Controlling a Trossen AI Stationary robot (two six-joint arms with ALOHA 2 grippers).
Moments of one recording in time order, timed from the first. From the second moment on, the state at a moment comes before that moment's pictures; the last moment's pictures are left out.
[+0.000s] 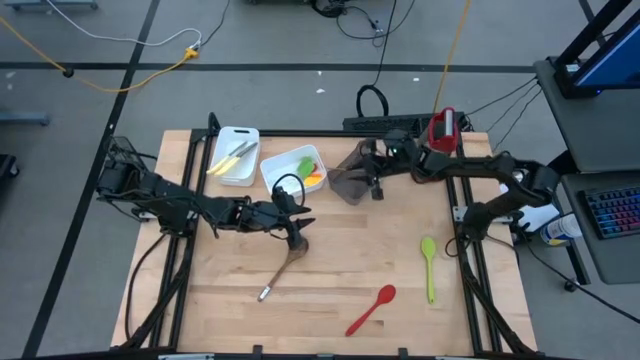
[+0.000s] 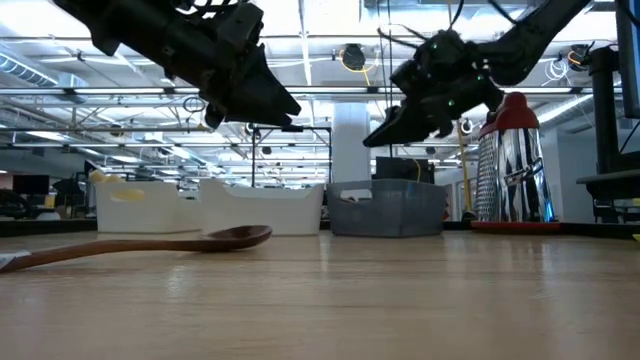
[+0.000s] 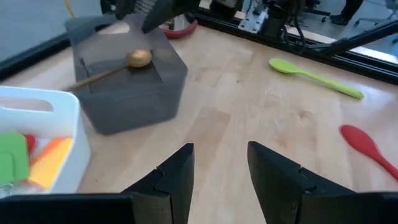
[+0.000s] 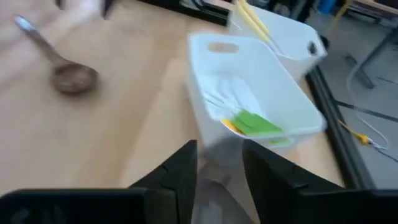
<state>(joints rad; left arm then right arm) -0.15 1.45 0.71 0.28 -0.37 -0.36 -0.51 1.44 0.72 0.25 -0.47 -0.51</state>
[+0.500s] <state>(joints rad) -0.32 1.45 0.71 0.02 -0.36 -0.69 -0.21 1.40 0.72 0.20 -0.47 -0.30</state>
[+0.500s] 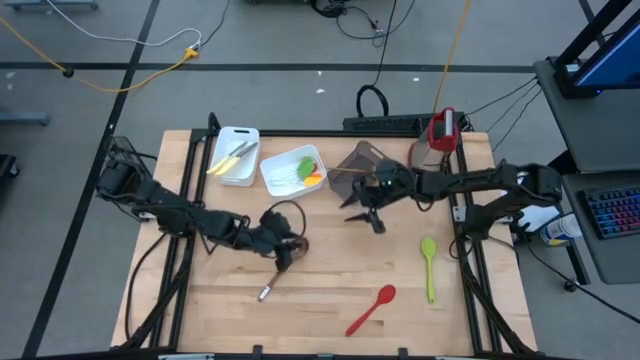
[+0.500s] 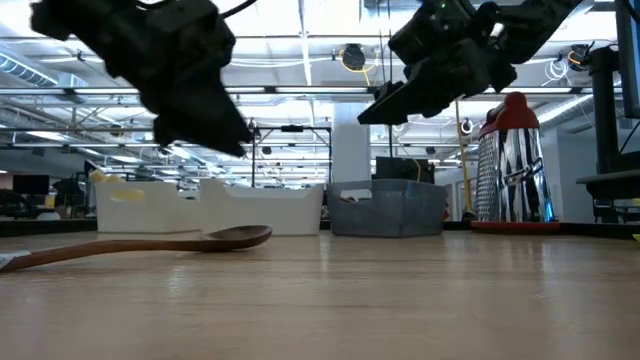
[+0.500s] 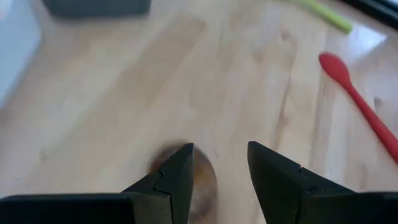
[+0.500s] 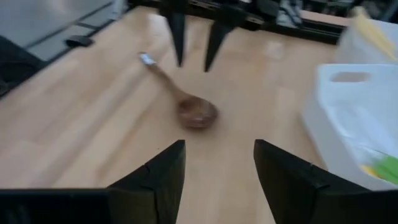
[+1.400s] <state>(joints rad) -0.56 1.63 0.71 -0.15 -0.43 -1.17 0.30 1.47 0.72 0.19 -0.44 -0.11</state>
